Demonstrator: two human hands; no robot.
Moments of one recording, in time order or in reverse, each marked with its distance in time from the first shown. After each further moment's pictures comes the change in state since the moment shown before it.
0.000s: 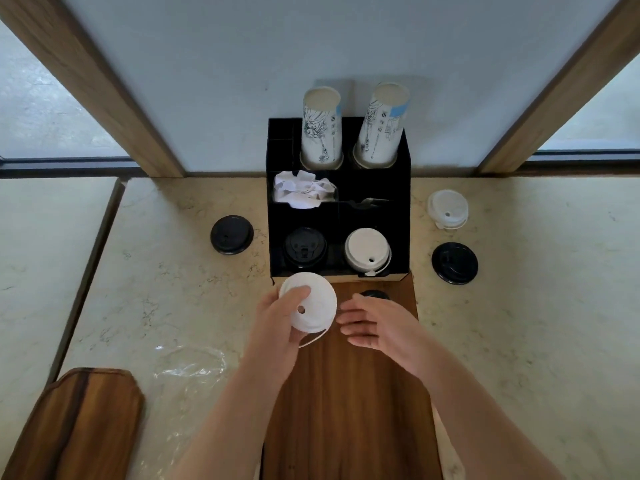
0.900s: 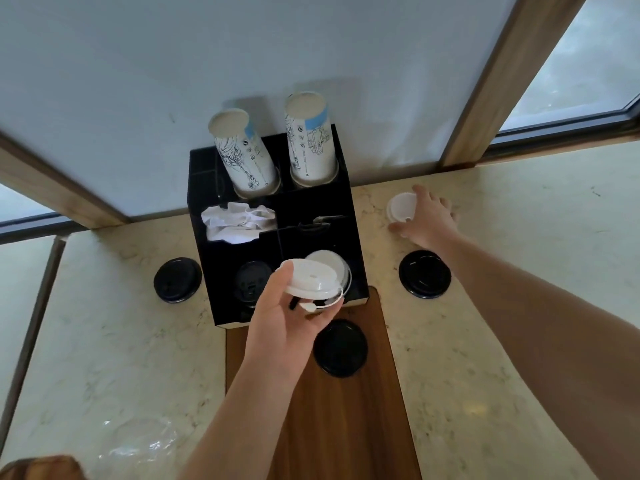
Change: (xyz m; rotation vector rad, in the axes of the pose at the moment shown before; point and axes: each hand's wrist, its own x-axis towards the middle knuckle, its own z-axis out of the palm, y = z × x) left_hand 0.036 -0.010 0.103 -0.341 -0.228 -0.058; right_hand 0.134 -0.127 -0.195 -0.997 0.725 -0.338
